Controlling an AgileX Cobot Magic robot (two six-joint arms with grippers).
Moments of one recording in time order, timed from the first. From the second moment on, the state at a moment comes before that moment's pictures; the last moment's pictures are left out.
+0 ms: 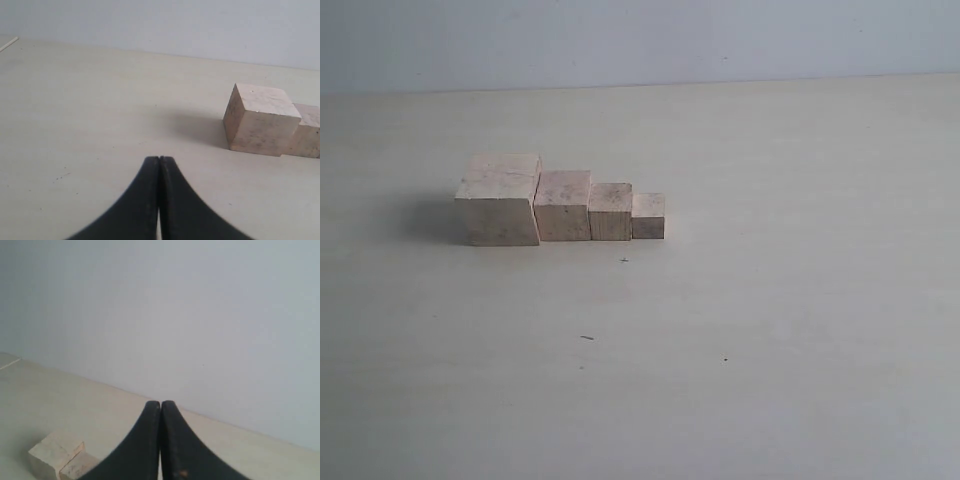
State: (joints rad) left arm 0.04 0.01 0.00 -0.16 0.37 0.07; right arm 0.44 0.80 -0.87 0.58 0.36 -0.55
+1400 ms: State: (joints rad) left arm 0.04 0.01 0.00 -0.16 0.37 0.07; right arm 0.03 0.11 -0.11 0.17 0.32 -0.16
